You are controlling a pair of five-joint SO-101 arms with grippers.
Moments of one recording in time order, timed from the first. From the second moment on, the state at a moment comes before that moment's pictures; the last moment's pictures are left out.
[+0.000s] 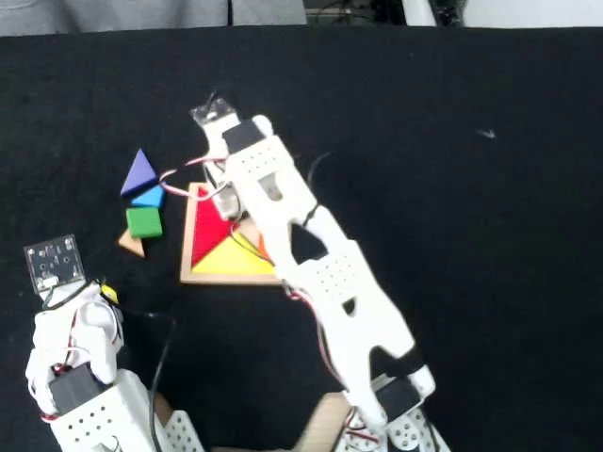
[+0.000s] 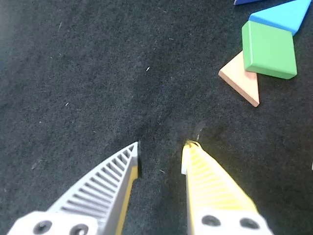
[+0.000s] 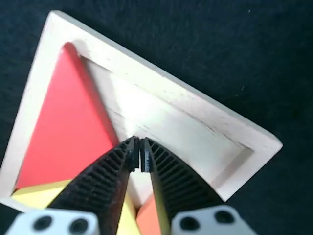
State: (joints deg) left arm -35.4 -104.0 96.0 63.2 -14.3; right arm -32.0 64.9 -64.6 96.6 -2.2
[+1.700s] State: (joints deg) left arm -35.4 -104.0 96.0 63.2 -14.3; right arm -29.1 54.8 -91.5 99.3 1.1
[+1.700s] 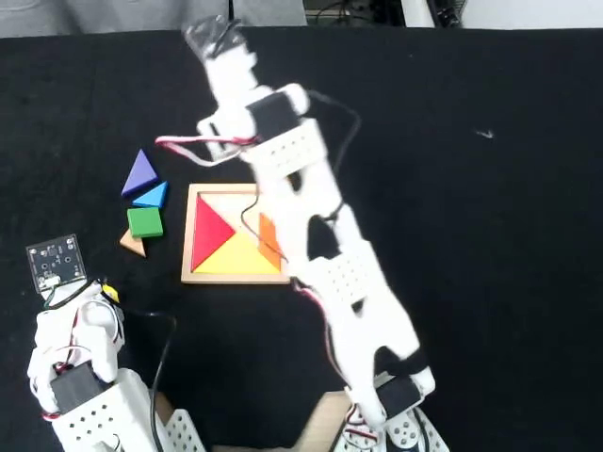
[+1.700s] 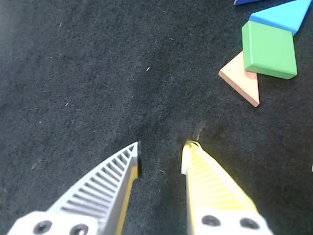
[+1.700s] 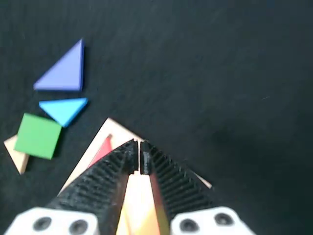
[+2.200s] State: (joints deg) left arm -35.4 -104.0 96.0 63.2 -14.3; right arm -18.5 11.7 -62.5 99.3 1.9
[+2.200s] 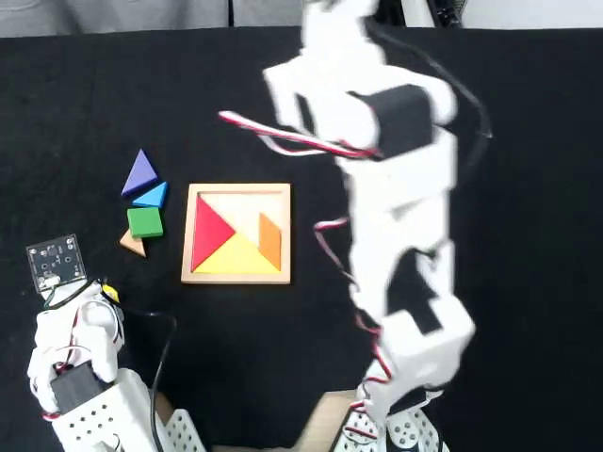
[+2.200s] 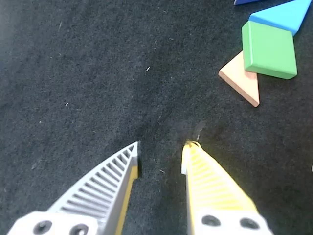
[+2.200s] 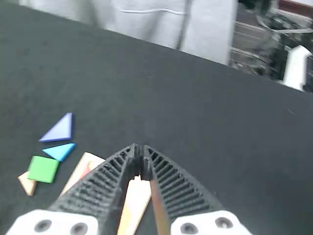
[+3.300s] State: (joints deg) left arm -26.5 -104.0 82.5 66.9 -28.4; right arm -7.5 -42.8 51.6 56.8 1.7
